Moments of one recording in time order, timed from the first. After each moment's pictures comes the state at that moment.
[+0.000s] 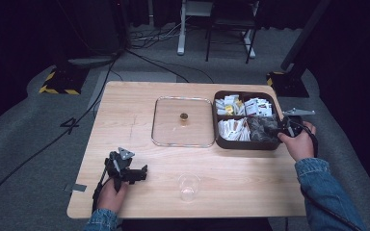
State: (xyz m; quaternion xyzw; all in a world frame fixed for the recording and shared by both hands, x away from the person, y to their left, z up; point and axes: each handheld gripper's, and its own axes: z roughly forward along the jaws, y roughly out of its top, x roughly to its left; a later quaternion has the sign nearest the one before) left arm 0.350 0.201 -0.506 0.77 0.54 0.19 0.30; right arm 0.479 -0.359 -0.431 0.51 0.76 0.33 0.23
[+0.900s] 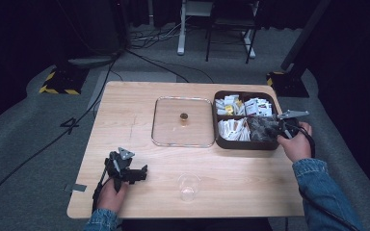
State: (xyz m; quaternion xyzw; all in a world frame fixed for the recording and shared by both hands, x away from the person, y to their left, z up) left arm 0.350 0.201 -0.506 0.77 0.54 0.19 0.30; right arm 0.475 -0.352 -0.431 0.46 0.81 0.29 0.23
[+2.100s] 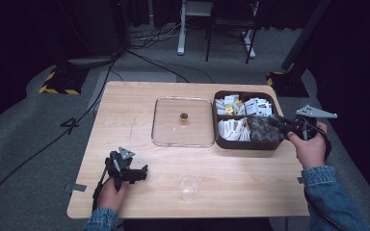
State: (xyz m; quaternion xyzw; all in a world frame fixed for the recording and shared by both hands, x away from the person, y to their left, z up) left arm 0.352 0.200 -0.505 0.77 0.53 0.19 0.30; right arm 0.433 -0.351 -0.373 0.42 0.74 0.46 0.24
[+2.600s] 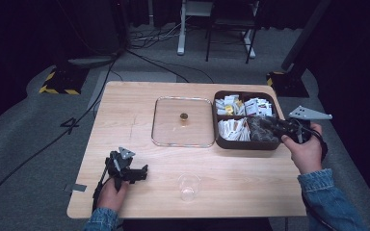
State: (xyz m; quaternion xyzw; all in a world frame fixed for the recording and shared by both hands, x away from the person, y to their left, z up) left arm 0.351 0.200 -0.505 0.77 0.53 0.19 0.30; right arm 0.414 -0.319 -0.356 0.37 0.76 0.48 0.22
